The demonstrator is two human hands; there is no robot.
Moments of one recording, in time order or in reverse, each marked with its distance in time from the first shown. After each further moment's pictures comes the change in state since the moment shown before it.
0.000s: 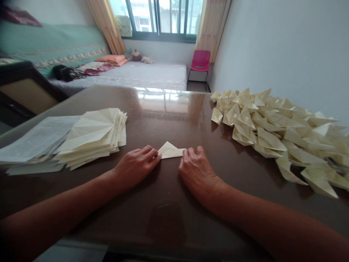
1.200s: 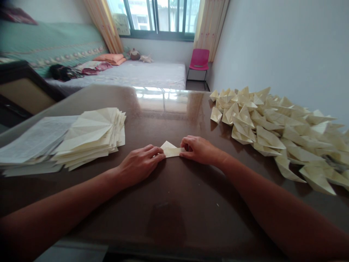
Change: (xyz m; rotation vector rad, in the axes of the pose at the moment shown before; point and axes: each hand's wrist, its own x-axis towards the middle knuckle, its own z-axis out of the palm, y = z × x) left_hand 0.008 -0.002 0.013 -0.213 0.098 -0.017; right_hand 0.036 0.064 0.033 0.839 -0.029 -0.013
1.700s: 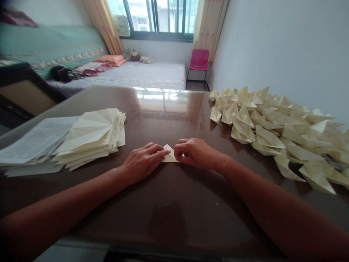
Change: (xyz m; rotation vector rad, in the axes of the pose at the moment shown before) left_hand 0.004 0.001 -0.001 -0.090 0.026 -0.087; right_hand -0.010 -0.020 -0.010 0.009 -0.053 -0.267
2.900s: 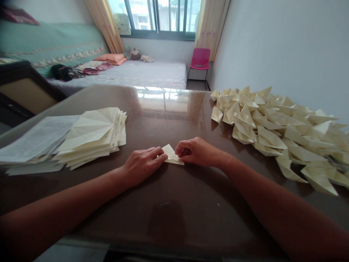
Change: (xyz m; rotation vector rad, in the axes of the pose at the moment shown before) left_hand -0.005 0.004 0.005 0.172 0.027 0.074; right_hand 0.002 0.008 0.001 0.260 -0.013 0.162
